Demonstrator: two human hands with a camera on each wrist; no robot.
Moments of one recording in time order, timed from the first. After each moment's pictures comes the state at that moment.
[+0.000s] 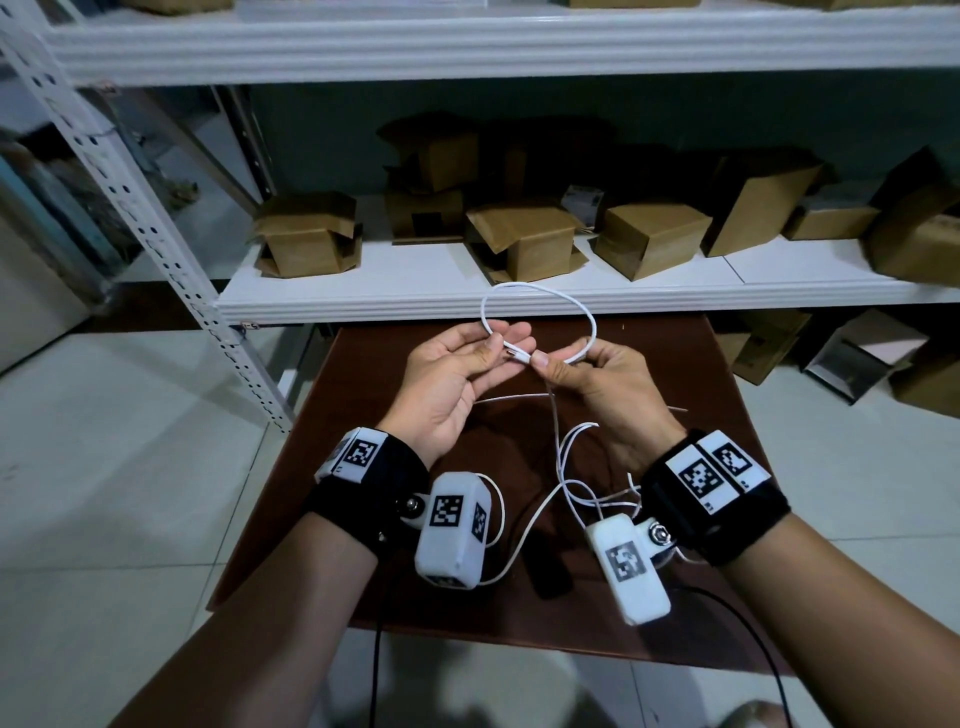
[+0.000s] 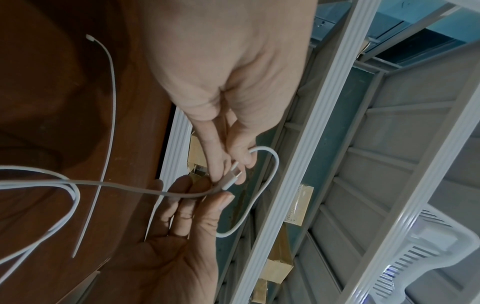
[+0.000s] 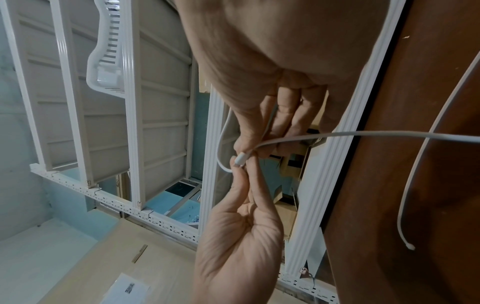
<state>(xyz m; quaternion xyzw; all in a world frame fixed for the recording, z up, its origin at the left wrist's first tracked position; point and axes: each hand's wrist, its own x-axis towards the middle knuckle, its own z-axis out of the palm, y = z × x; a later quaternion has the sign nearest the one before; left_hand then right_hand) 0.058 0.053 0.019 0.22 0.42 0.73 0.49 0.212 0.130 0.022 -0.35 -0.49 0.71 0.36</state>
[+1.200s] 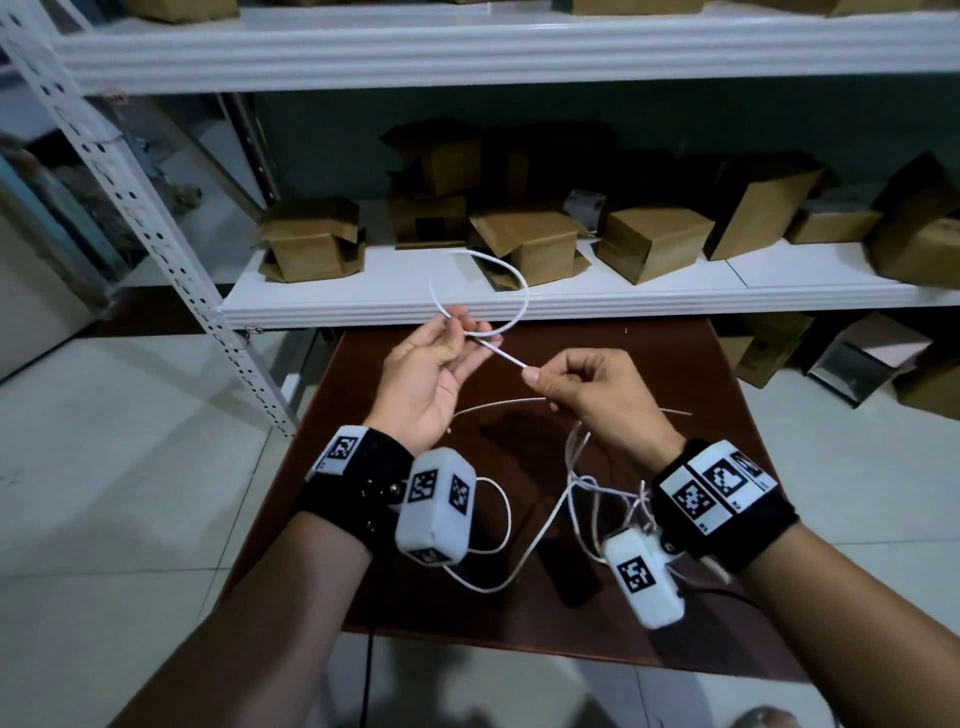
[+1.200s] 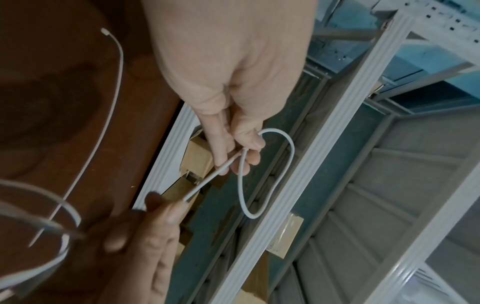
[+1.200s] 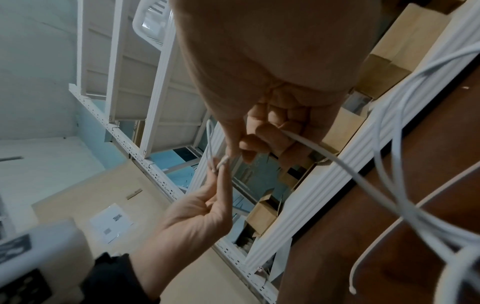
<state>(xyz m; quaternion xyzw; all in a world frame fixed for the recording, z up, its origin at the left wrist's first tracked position) 0.035 0.054 0.018 0.15 0.39 0.79 0.45 0.212 0.139 0.018 -0.33 -0.70 0.57 0.28</state>
